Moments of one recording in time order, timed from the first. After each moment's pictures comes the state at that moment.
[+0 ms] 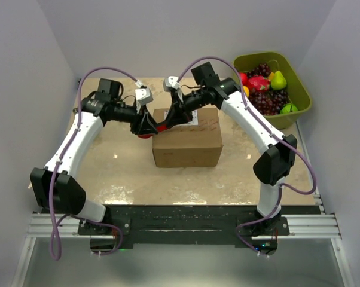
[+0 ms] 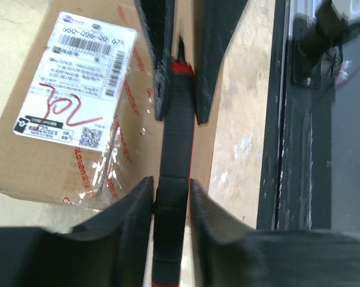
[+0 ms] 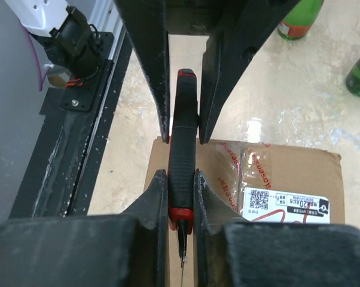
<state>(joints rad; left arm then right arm) -0.21 1.49 1.46 -0.93 1.04 0.65 0.58 1.92 2.02 -0.94 -1.02 -0.64</state>
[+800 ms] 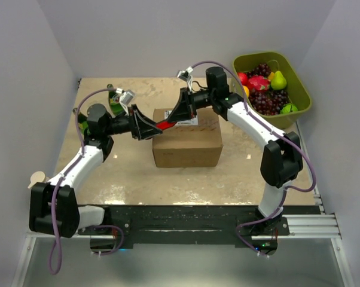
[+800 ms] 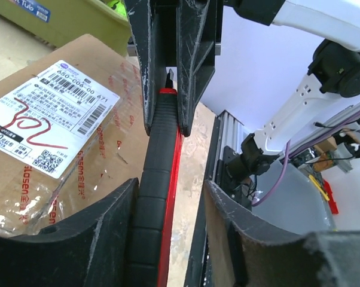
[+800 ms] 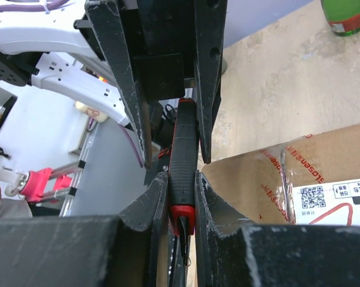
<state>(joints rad) -0.16 1.27 0.78 0.49 1.15 -0.63 0.48 1.85 1.61 -0.11 -1.28 0.34</state>
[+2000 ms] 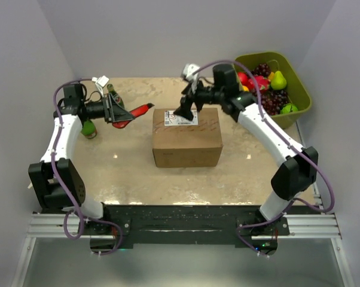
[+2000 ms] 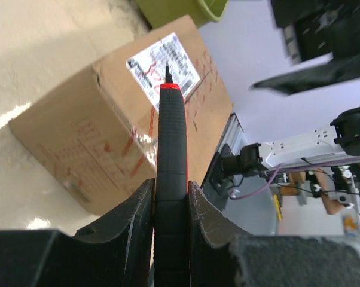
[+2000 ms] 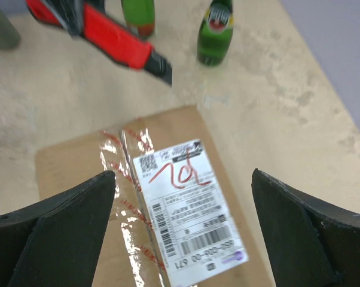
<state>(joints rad) 0.17 1.52 1.28 -0.55 1.28 -0.18 0.48 1.69 1.68 -0.37 -0.69 -0.32</state>
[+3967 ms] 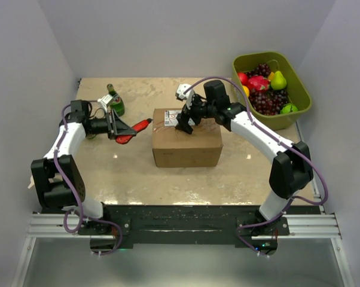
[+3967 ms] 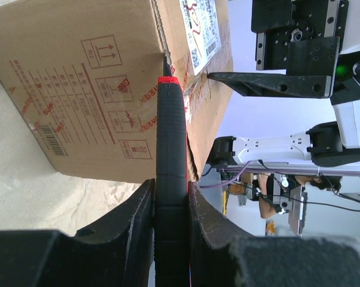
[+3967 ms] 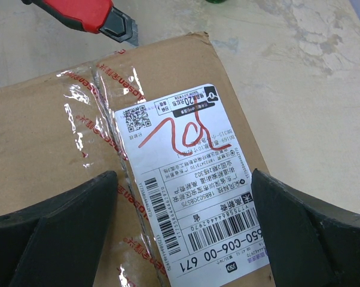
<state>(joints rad) 0.19 1.54 1.09 -0.64 1.30 -0.22 0.54 1.71 1.45 -0.31 -0.54 -0.43</state>
